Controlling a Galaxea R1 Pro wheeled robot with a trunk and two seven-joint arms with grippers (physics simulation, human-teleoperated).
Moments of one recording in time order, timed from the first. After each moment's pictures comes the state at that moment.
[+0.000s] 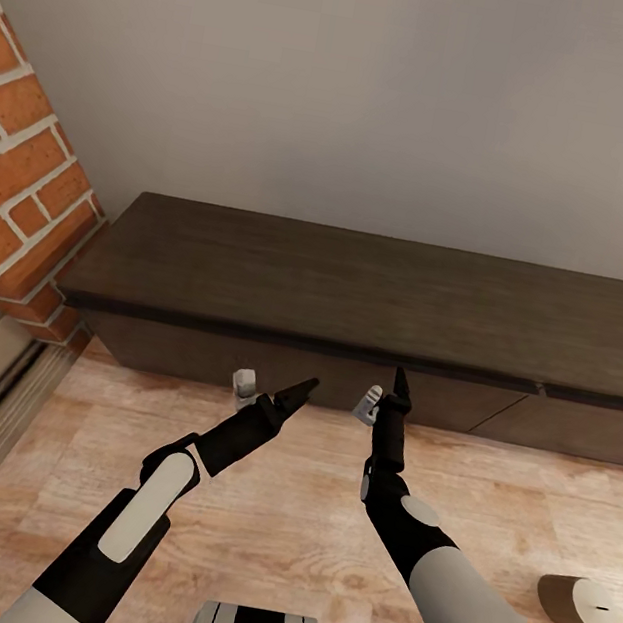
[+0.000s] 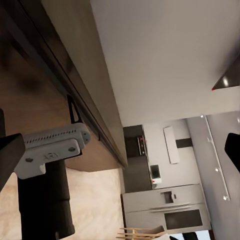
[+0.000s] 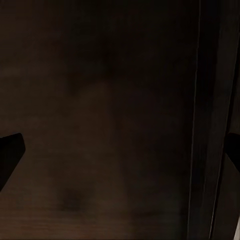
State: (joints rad) left arm -0.47 -0.08 -0.28 -1.33 1.14 0.44 -0.43; right arm -0.81 0.05 0.39 -0.54 1.08 0.22 -0.71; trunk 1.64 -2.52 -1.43
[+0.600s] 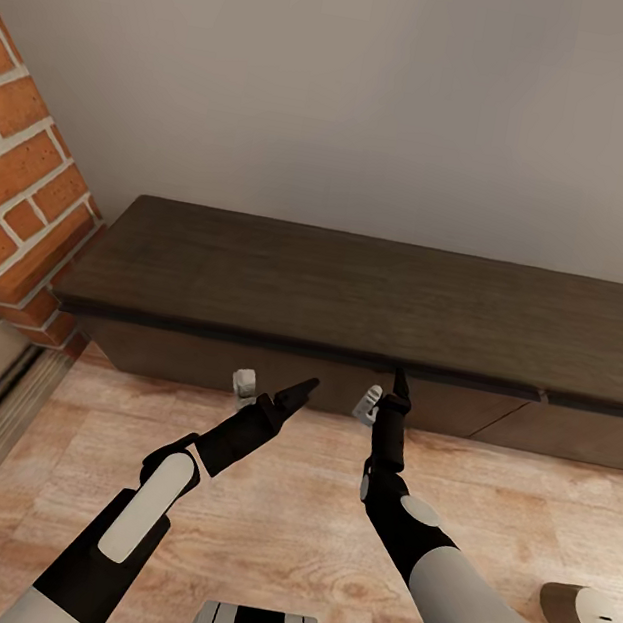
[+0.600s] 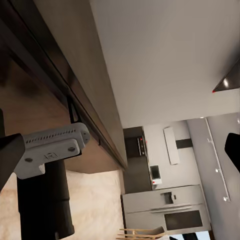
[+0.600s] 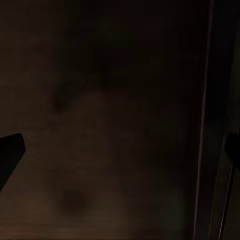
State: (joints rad) left arm -0.47 -0.08 -0.28 -1.33 1.14 0.44 -0.43; right arm -0.81 0.05 0.39 -0.54 1.08 0.22 -0.71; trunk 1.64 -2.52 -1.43
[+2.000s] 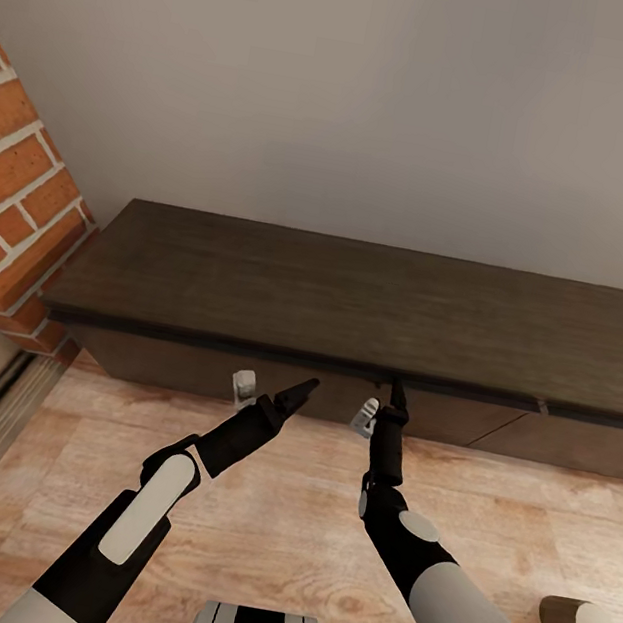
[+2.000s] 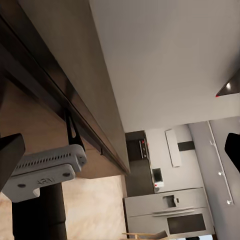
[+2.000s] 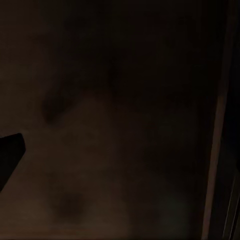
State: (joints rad) left arm -0.47 -0.08 -0.29 -1.33 1.14 0.42 -0.43; right arm -0.77 0.04 0.41 -0.54 1.09 0.20 -0.77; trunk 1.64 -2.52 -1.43
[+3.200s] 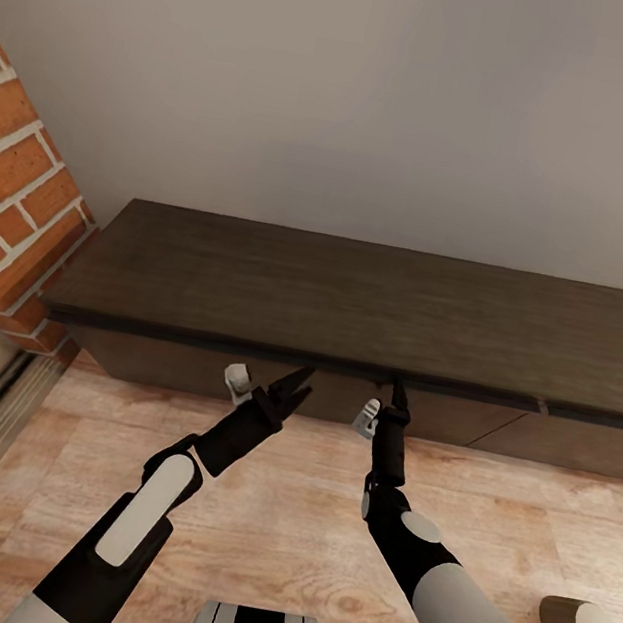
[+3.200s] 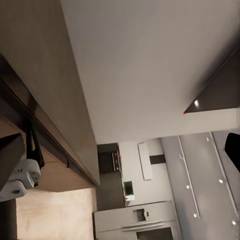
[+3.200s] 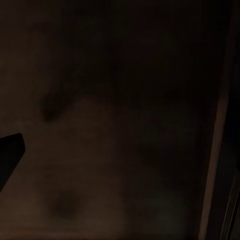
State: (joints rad) left arm -0.46 -0.09 -0.29 -1.36 1.26 0.41 -0.46; right arm -0.77 0.03 0.41 -0.54 1.11 0.21 -0.77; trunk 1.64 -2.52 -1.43
